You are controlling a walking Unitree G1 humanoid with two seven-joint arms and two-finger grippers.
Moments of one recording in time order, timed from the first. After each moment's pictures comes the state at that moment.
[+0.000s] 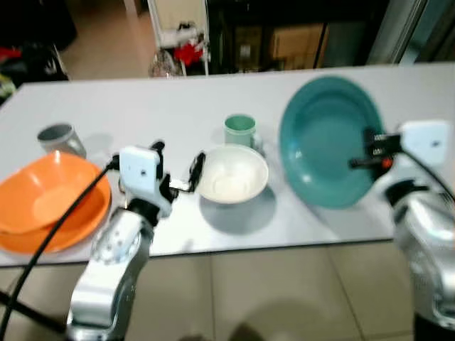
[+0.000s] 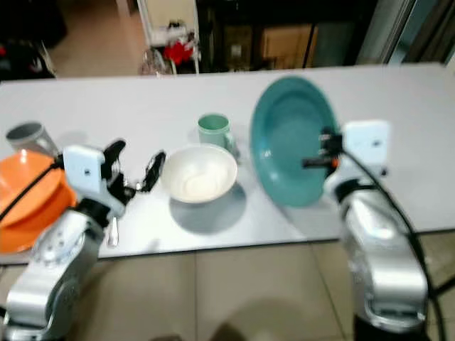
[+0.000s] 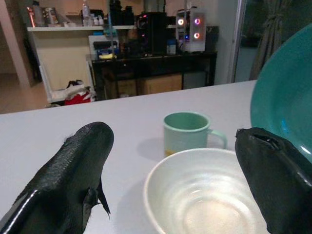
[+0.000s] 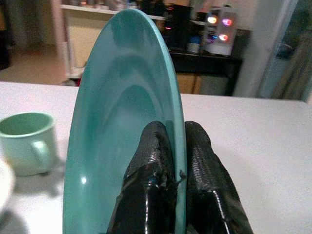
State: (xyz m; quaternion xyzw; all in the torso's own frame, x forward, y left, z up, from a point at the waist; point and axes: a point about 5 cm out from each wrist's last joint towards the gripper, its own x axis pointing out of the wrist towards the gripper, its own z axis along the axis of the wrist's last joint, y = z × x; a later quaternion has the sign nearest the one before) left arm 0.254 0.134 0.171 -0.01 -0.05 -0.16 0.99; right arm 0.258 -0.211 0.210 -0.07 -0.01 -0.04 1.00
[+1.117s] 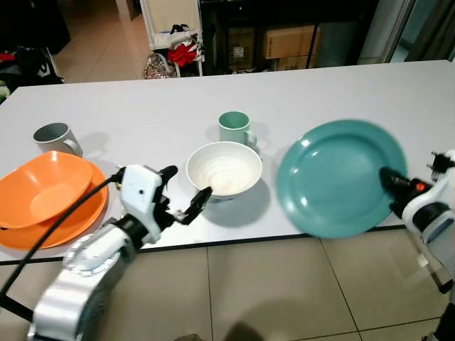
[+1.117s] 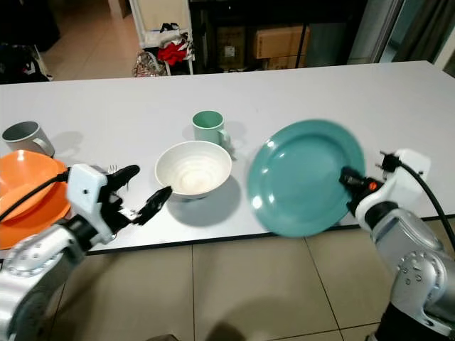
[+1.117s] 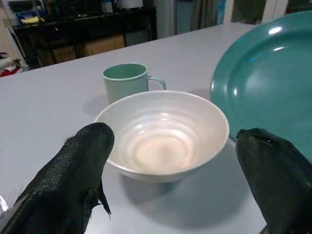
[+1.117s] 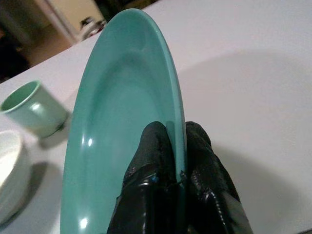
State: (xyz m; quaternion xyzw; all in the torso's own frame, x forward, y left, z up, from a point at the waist) left arm 0.232 0.158 0.158 0.03 0.04 -0.29 0.96; right arm 0.247 -0.254 0.168 0.19 0.16 -0.02 0.97
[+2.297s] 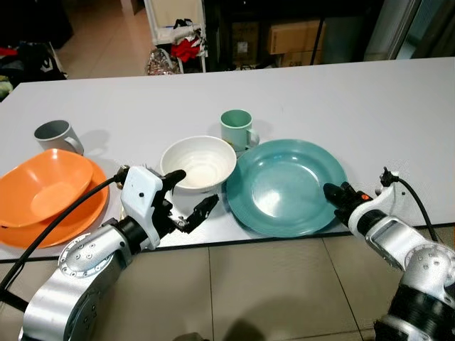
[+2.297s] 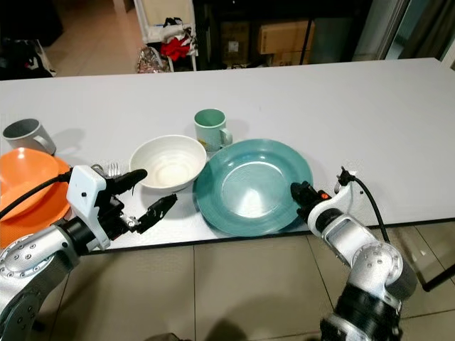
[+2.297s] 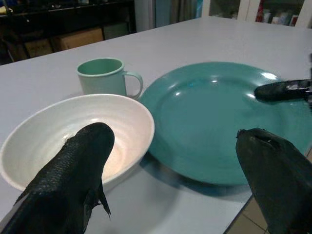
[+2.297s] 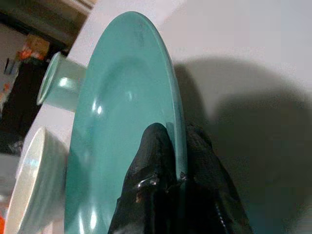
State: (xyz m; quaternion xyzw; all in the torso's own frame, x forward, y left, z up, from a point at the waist) left arm 0.226 0.150 0.163 0.03 0.05 -0.33 0.94; right arm 0.280 -0.214 0.111 0.42 0.24 0.00 0.87
